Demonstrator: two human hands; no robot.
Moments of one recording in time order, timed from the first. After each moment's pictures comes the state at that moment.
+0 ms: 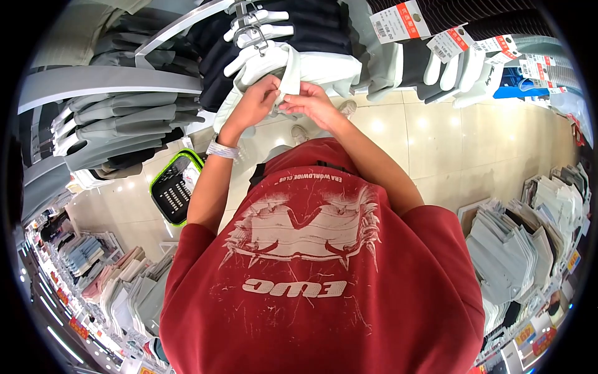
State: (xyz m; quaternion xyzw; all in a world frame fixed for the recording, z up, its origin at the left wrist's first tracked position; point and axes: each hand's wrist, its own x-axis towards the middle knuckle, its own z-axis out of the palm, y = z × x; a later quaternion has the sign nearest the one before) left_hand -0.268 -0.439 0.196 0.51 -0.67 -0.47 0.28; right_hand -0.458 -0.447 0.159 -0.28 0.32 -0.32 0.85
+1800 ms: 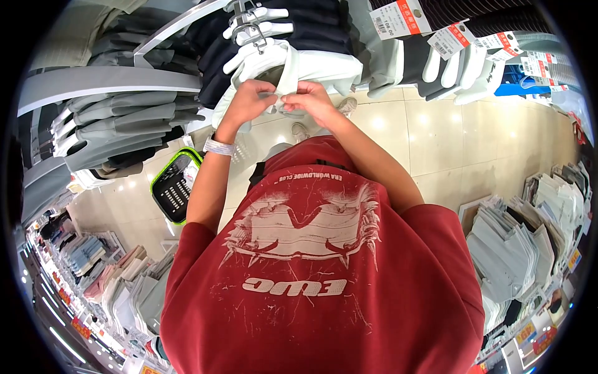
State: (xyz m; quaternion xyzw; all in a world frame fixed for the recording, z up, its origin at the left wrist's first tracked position) left_hand -0.260 -0.441 0.203 0.58 -0.66 -0.43 0.21; right_hand -0.453 -0.446 0.155 -0.33 0.39 -0.31 0.80
